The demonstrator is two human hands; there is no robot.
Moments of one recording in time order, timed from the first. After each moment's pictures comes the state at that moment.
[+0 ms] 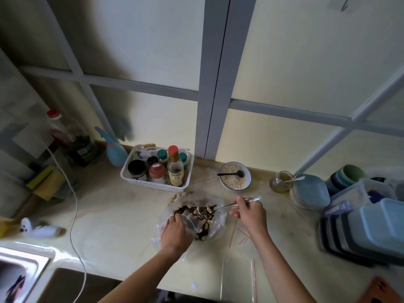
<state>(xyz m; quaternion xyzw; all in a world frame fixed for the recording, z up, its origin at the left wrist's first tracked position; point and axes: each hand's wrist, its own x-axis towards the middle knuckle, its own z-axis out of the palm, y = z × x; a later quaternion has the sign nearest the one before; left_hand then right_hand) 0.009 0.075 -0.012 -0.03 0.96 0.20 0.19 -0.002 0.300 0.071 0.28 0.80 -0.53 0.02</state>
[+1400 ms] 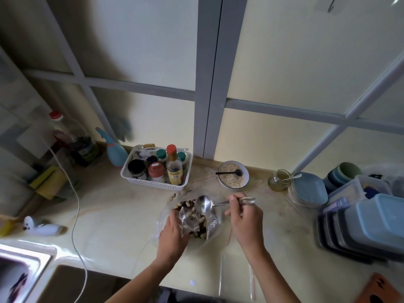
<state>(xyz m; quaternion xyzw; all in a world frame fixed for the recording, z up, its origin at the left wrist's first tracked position) 0.041 0.067 -0.015 -0.01 0.92 0.38 0.07 0.038 0.276 0.104 0.08 0.88 -0.44 -0.17</state>
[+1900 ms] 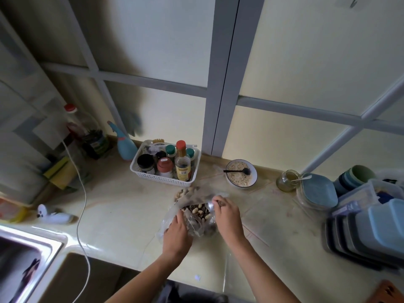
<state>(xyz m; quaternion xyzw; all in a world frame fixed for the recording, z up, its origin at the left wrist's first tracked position) 0.044 0.068 -0.011 -0.05 0.95 0.25 0.15 0.011 0.235 0.033 0.02 0.94 -0.33 -0.07</state>
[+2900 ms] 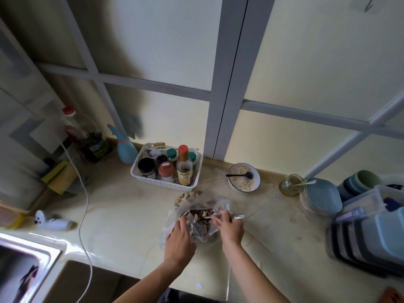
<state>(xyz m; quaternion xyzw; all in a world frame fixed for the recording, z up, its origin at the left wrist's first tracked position) 0.039 0.063 -0.017 -0.02 0.96 0.24 0.15 0.005 0.214 0.004 0.42 0.59 -0.69 0.00</state>
